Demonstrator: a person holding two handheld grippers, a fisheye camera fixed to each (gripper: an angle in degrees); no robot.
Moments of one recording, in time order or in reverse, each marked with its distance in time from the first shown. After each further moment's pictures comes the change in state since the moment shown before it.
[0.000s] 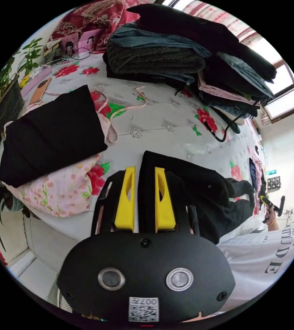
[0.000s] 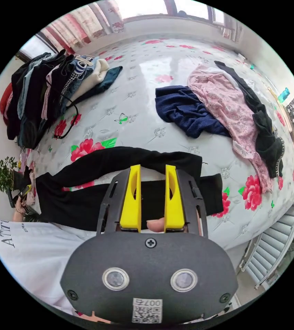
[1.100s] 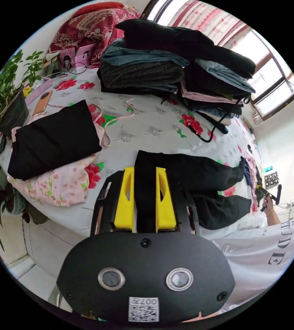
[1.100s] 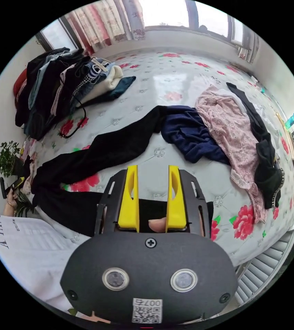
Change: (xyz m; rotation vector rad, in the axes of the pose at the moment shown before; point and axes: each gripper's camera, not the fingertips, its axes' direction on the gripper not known) left arm 0.060 0.051 0.007 0.097 -0.002 0.041; right arm -0.055 -0.013 -0.031 0.092 -0.019 -0.141
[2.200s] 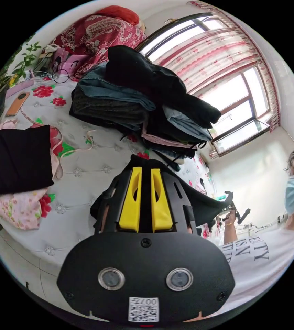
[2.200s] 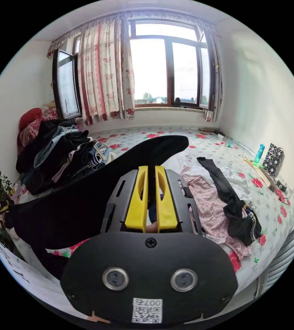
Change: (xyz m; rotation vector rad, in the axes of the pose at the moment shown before) left arm -0.001 -0.094 -0.056 0.232 0.346 -0.120; right arm -0.032 -0.030 -0.187 0.641 0.157 0.043
